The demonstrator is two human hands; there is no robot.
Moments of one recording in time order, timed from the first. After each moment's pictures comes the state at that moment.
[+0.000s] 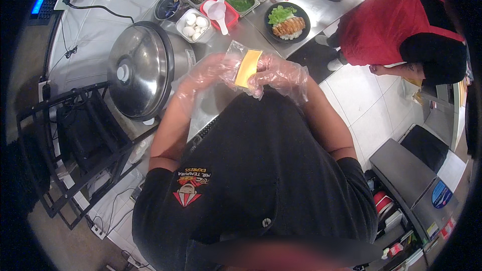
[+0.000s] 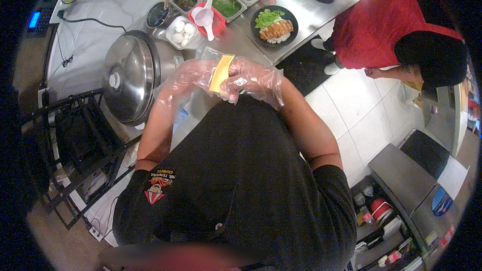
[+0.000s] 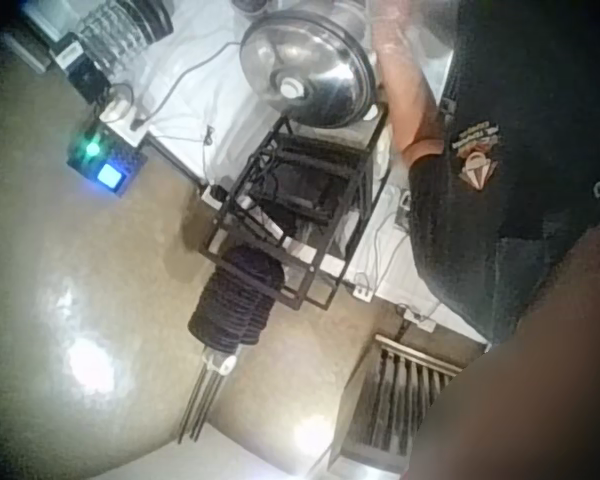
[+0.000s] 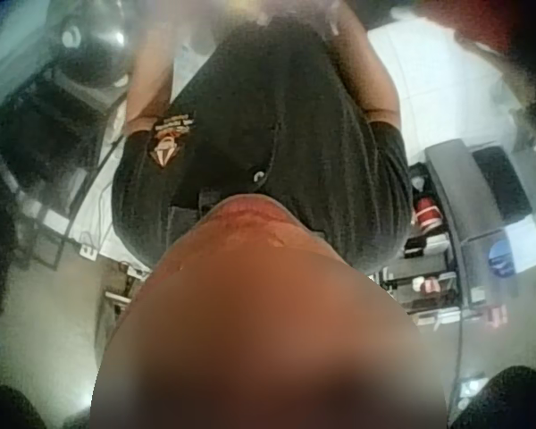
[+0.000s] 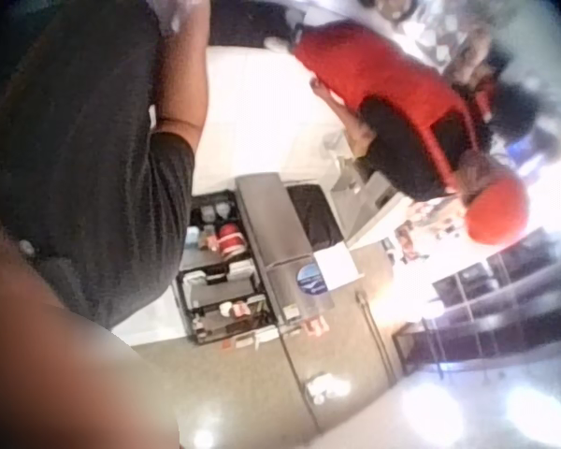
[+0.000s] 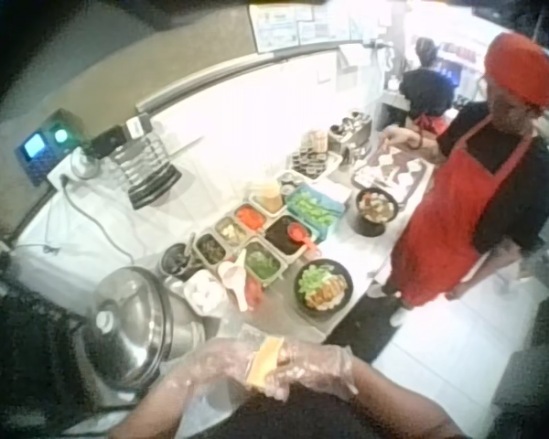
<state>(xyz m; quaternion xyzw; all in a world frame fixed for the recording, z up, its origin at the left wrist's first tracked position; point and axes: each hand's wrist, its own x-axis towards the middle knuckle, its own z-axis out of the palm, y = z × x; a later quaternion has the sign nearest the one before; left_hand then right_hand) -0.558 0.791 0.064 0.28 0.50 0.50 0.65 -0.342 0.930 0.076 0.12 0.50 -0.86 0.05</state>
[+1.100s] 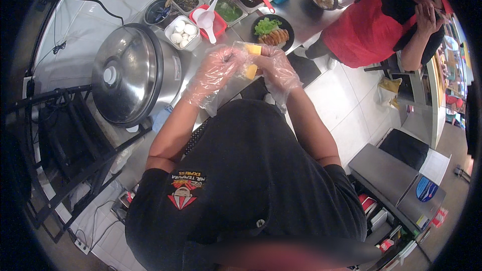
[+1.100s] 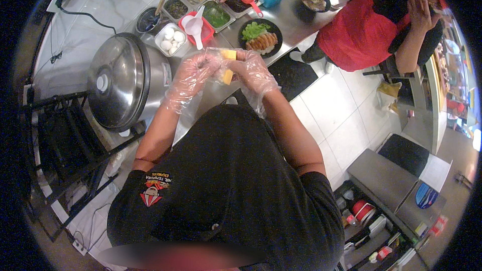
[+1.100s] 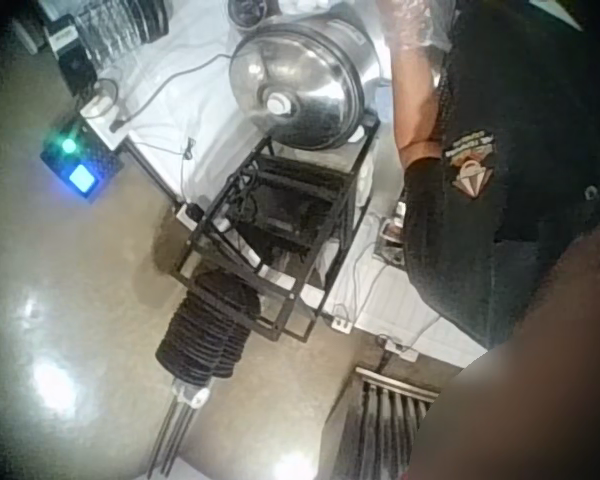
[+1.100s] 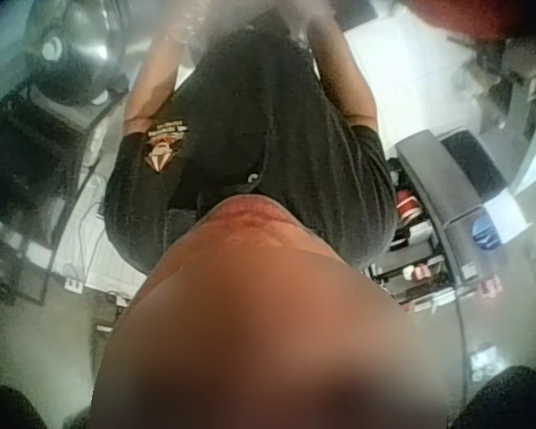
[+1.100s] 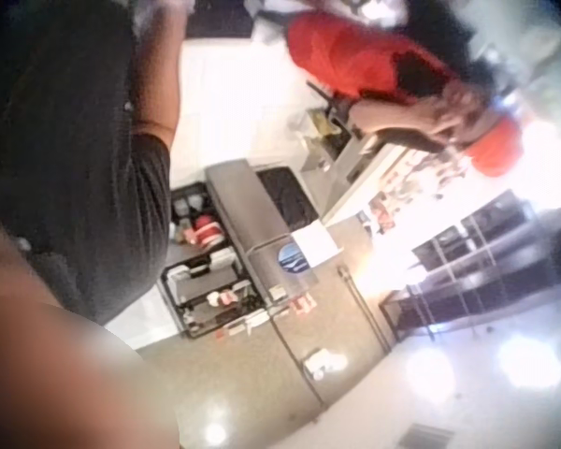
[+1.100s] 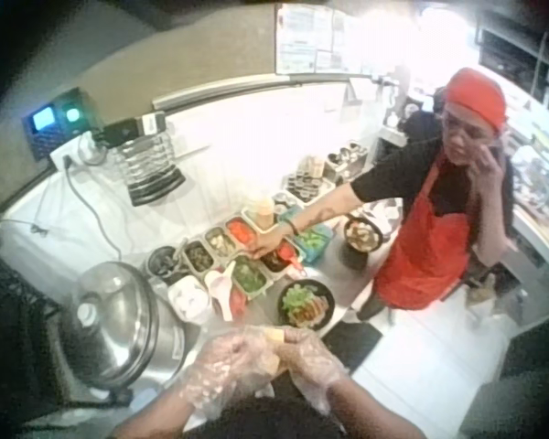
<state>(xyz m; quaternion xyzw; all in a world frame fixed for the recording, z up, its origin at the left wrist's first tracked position) -0.527 0.826 0.057 0.46 0.63 0.46 0.43 -0.353 0.935 0.076 0.34 0.50 -0.79 -0.15</state>
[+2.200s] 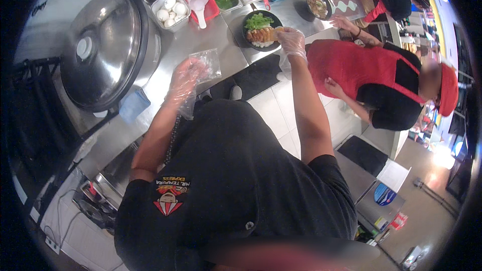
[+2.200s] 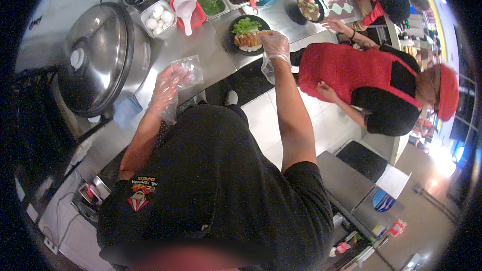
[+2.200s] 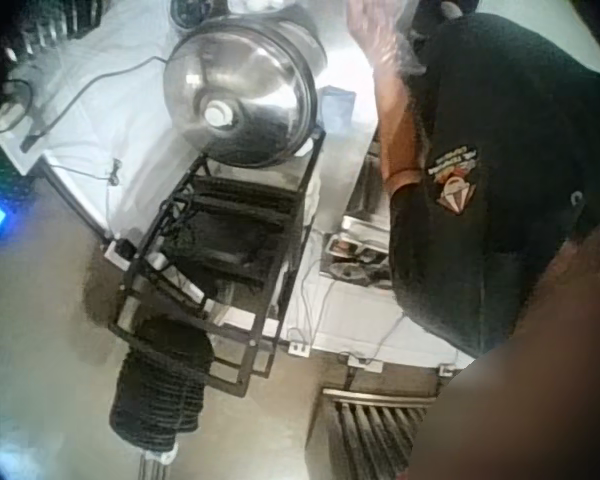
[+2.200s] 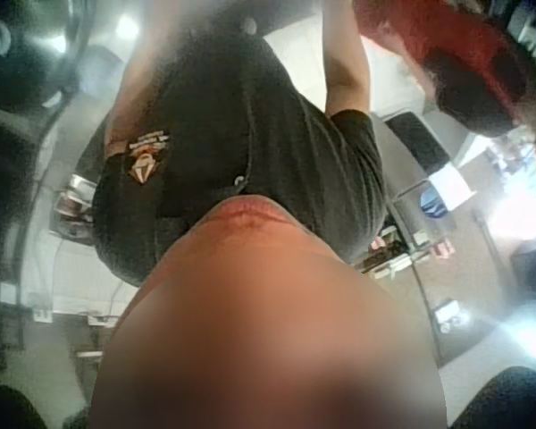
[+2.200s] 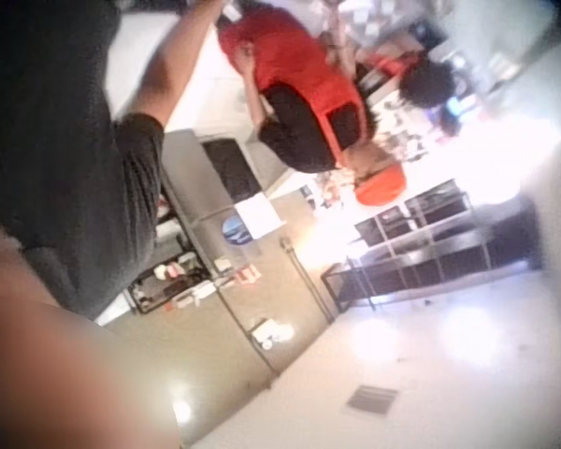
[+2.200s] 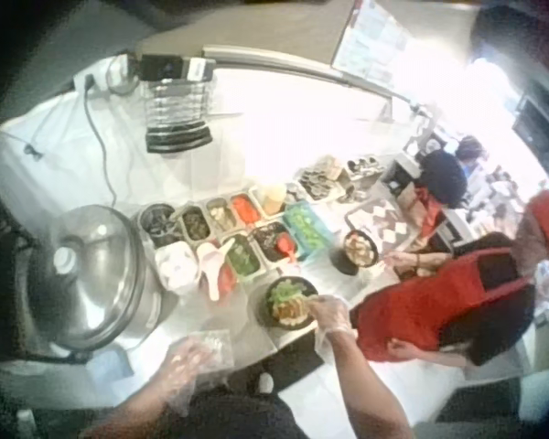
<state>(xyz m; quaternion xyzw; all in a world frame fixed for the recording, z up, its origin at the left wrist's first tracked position) -0.528 0.749 -0.049 0.19 0.58 0.63 0.48 -0.338 1.080 -0.032 0.58 0.71 -0.38 -0.12</state>
